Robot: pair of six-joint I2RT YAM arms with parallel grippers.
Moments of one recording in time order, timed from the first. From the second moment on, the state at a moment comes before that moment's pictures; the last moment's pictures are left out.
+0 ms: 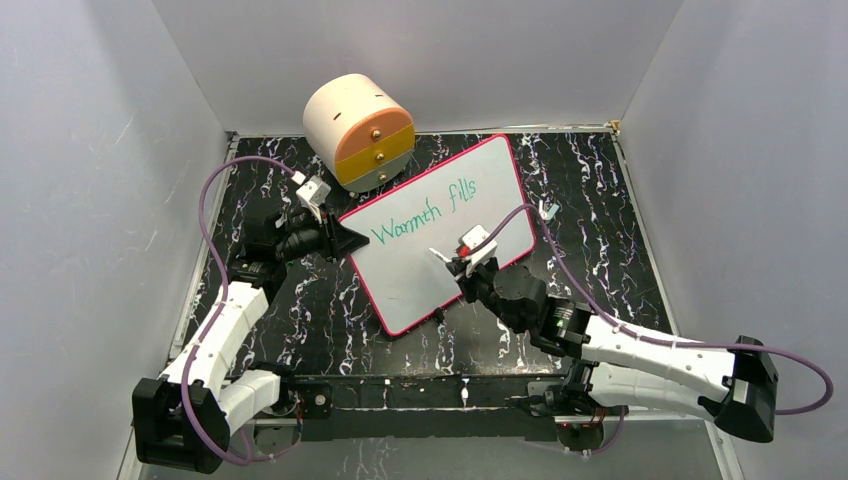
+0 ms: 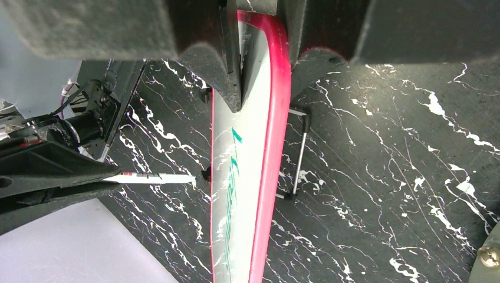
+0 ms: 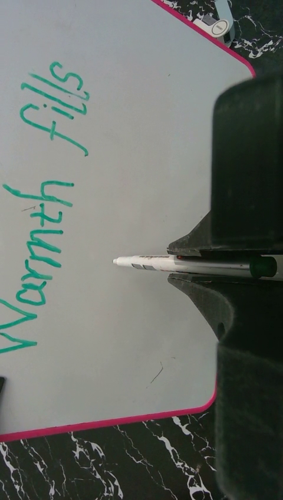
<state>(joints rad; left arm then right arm) -0.16 1.03 0.69 -0.05 0.80 -0.15 1.14 0.90 0.62 0.05 0.43 -0.01</state>
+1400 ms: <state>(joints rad) -0.17 1.02 0.69 -0.06 0.78 -0.17 1.40 1.14 0.73 0.12 0.71 0.00</state>
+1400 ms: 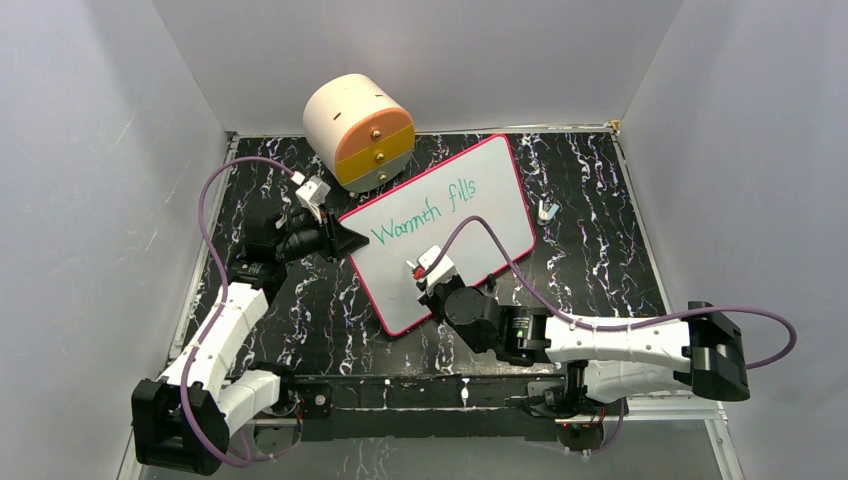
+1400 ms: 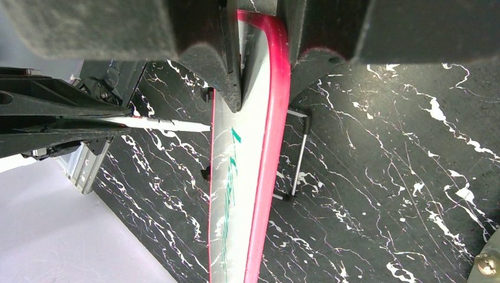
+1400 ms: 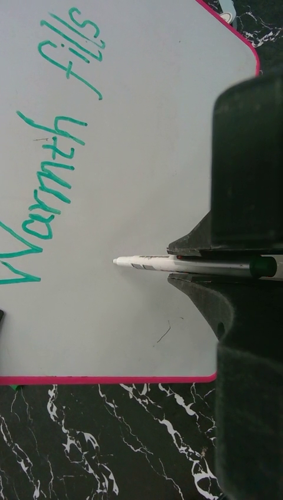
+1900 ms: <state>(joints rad) -0.17 1.02 0.69 -0.06 0.78 -0.18 1.40 1.17 0.73 0.13 0.72 0.00</state>
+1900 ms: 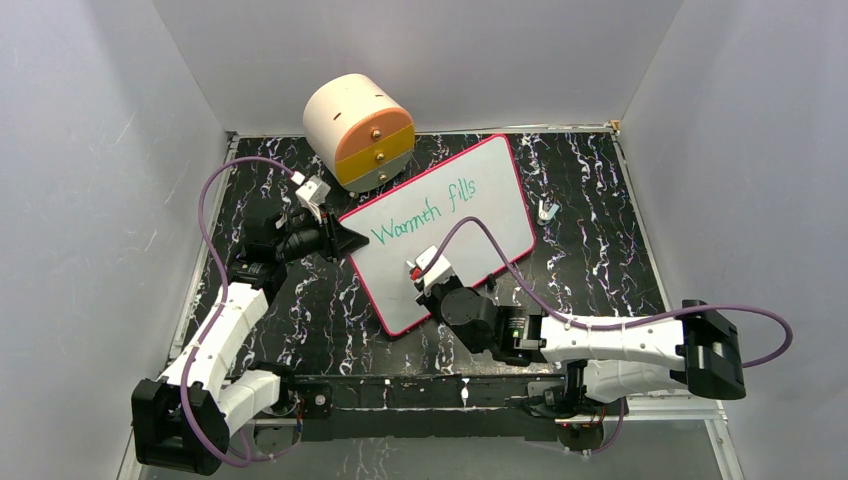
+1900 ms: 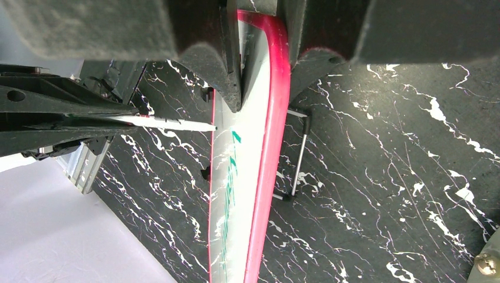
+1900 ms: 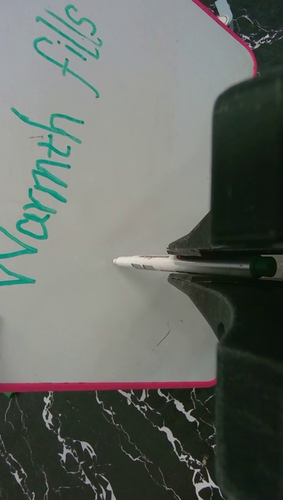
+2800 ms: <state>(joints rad) -0.17 1.03 0.69 -0.06 0.78 -0.18 1.40 1.24 0.76 0.15 0.74 -0.02</state>
